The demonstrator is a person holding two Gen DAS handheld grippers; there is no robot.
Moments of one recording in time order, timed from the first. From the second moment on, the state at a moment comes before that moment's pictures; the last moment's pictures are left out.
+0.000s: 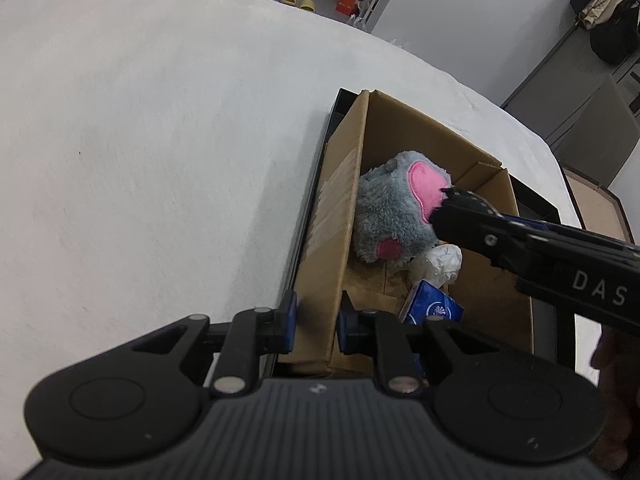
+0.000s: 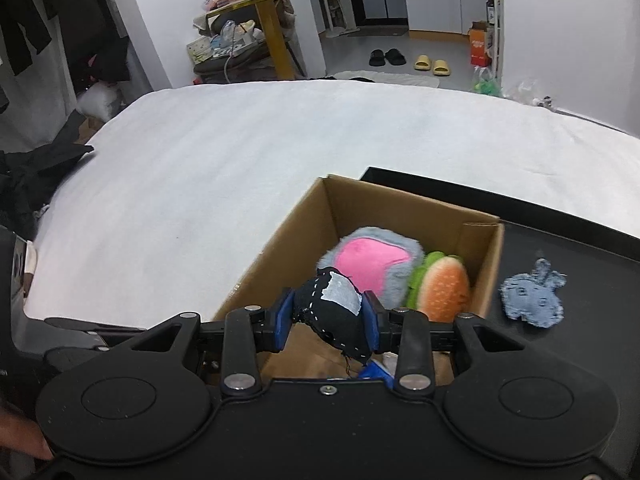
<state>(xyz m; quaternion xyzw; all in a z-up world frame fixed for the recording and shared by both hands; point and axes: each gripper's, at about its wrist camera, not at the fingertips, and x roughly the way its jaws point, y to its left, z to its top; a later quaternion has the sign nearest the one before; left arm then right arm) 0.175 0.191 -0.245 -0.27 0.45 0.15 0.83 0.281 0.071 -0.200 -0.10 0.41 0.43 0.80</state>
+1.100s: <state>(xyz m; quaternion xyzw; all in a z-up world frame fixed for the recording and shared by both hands) 0.200 0.182 -0.231 -0.22 0.46 0.21 0.83 0.311 0.004 -0.198 -0.03 0.40 0.36 0.84</state>
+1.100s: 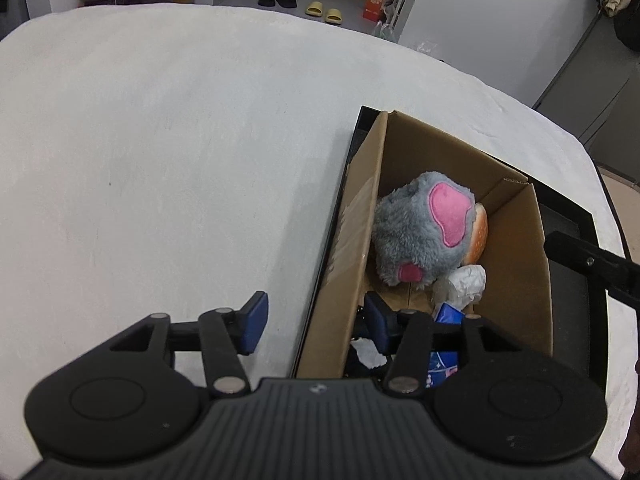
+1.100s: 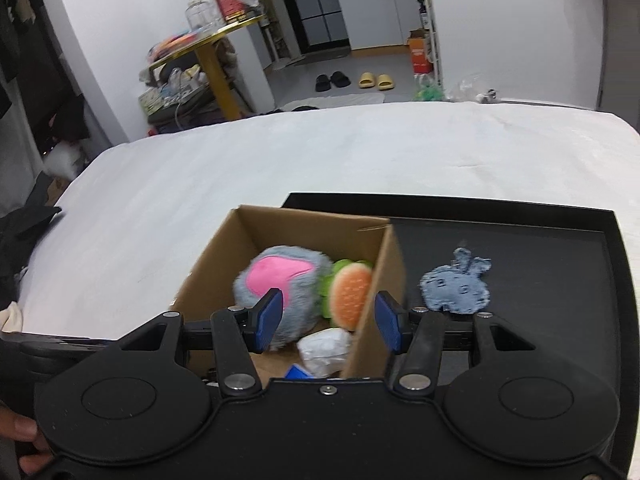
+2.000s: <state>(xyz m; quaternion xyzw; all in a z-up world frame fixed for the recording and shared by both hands) 0.228 0.155 -0.224 -0.15 0.48 0.27 0.82 0.378 -0.038 -0.270 0.01 0.39 0.29 0.87</state>
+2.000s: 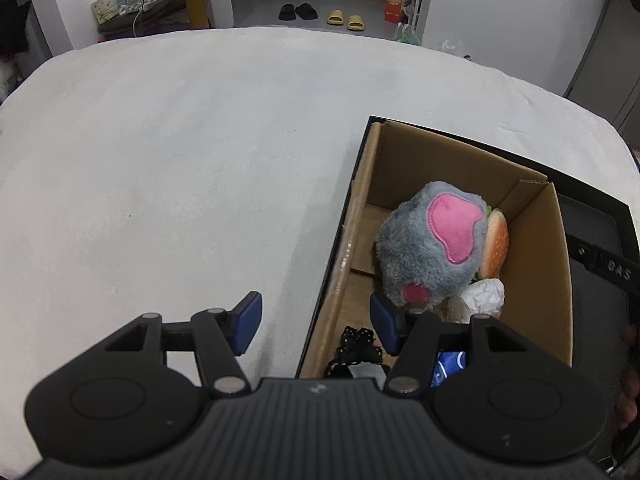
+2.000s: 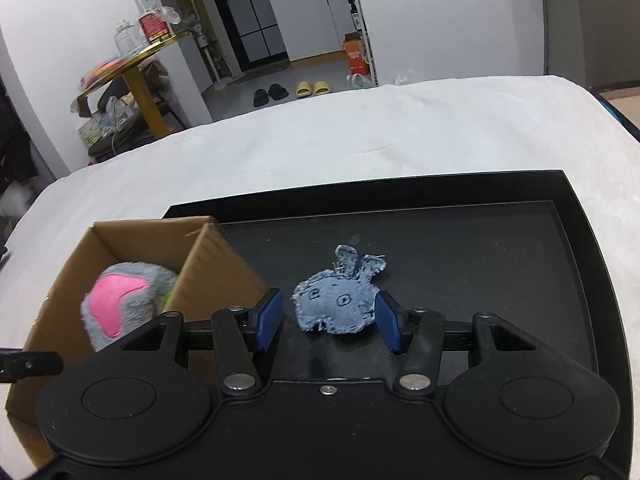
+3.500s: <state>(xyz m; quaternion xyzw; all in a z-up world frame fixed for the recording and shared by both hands) 0.228 0.141 -0.232 -0.15 0.48 0.29 0.82 0.388 -0.041 -0.300 0.01 0.40 0.28 0.87</state>
